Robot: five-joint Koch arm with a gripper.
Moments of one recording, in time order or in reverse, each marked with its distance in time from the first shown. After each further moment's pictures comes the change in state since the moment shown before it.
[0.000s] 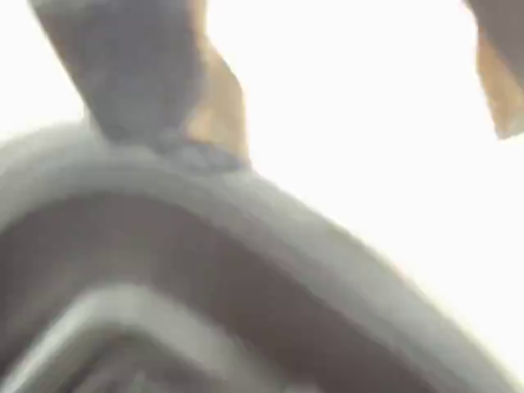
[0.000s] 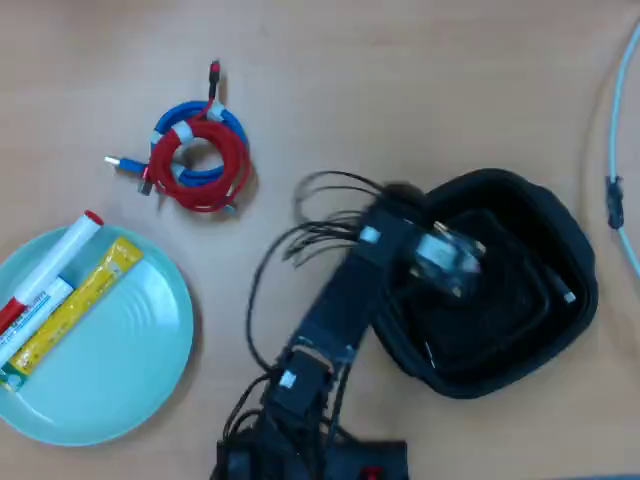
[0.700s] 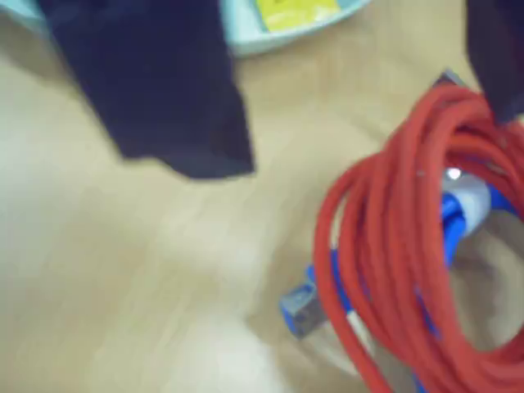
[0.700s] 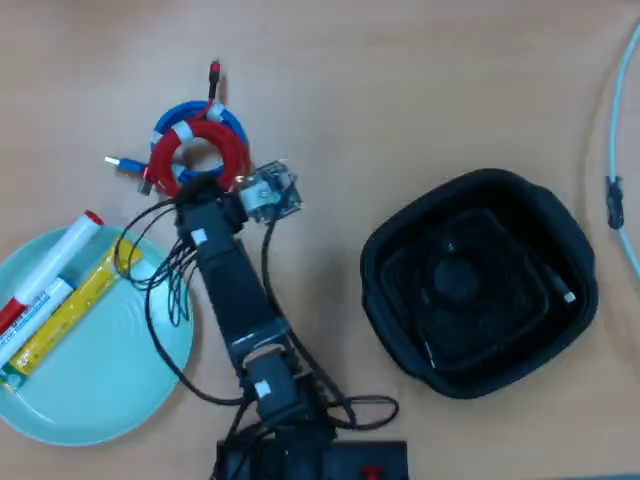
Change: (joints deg) arm -48.9 -1.5 0.0 0.0 -1.8
